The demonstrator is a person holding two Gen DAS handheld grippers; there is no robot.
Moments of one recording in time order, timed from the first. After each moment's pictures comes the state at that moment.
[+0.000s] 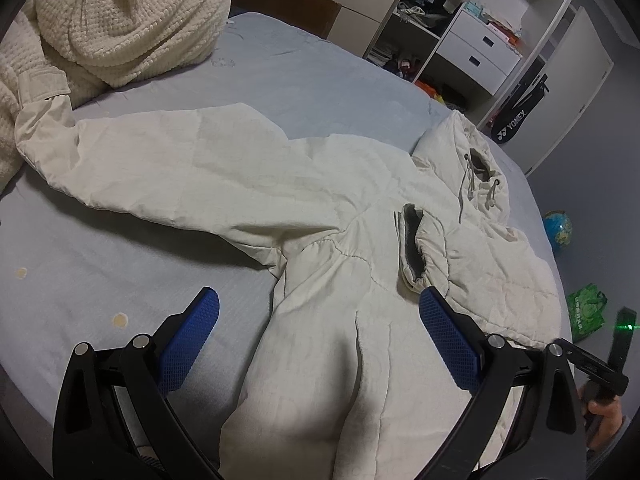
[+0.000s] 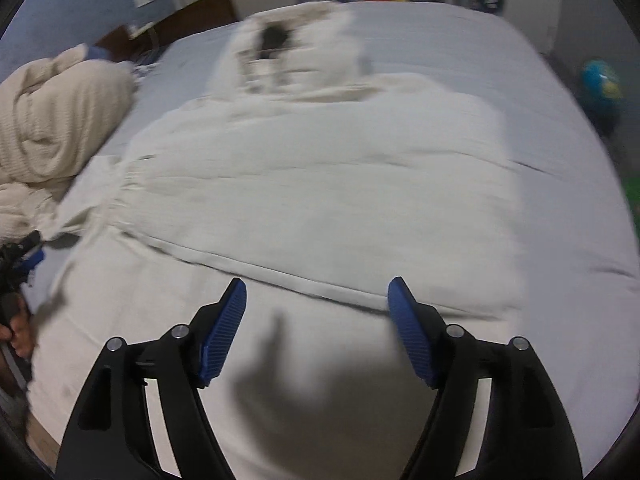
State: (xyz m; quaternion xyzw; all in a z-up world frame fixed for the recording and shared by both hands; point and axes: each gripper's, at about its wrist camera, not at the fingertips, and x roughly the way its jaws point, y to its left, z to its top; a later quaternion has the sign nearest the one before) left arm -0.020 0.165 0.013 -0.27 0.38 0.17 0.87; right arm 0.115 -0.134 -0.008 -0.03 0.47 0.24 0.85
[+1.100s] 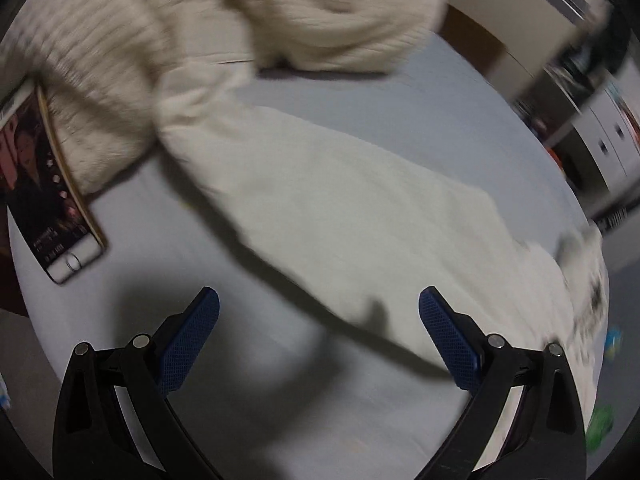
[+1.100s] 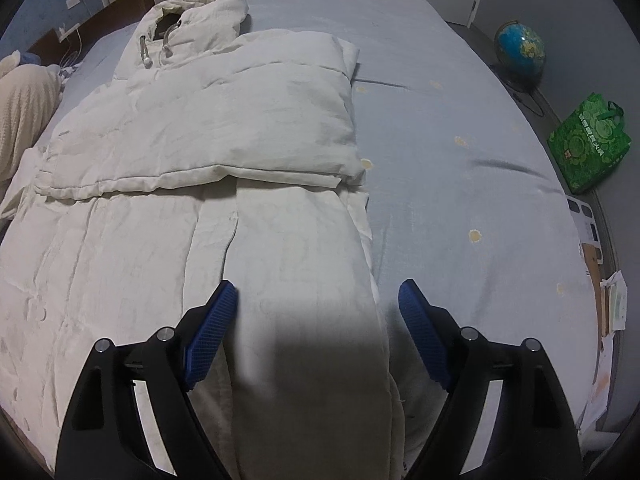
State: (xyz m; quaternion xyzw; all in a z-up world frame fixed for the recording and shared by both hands) left arm -0.085 0.358 -0.018 -0.38 0.38 0.37 0.76; right arm 0.070 -0.221 -0.038 -0.05 0.50 0.11 0.86
